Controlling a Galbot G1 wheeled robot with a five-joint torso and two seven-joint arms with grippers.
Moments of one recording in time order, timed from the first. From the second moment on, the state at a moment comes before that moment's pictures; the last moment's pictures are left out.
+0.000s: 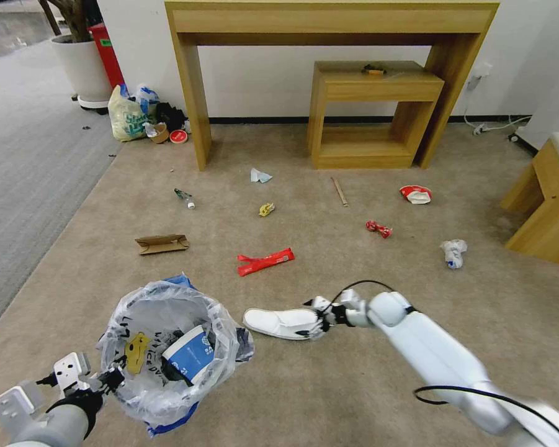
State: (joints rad) left arm 1.81 -1.42 -0.94 -2.42 -1.03 0.74 -0.47; right arm -0.54 1.24 -0.17 0.83 0.04 0.05 -0.85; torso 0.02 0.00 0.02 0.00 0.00
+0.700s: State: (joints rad) left arm 1.82 -1.43 -0.94 -2.43 -1.03 0.74 -0.46; right arm -0.44 1.39 -0.04 0.47 -0.15 0.10 -0.78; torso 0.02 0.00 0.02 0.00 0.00
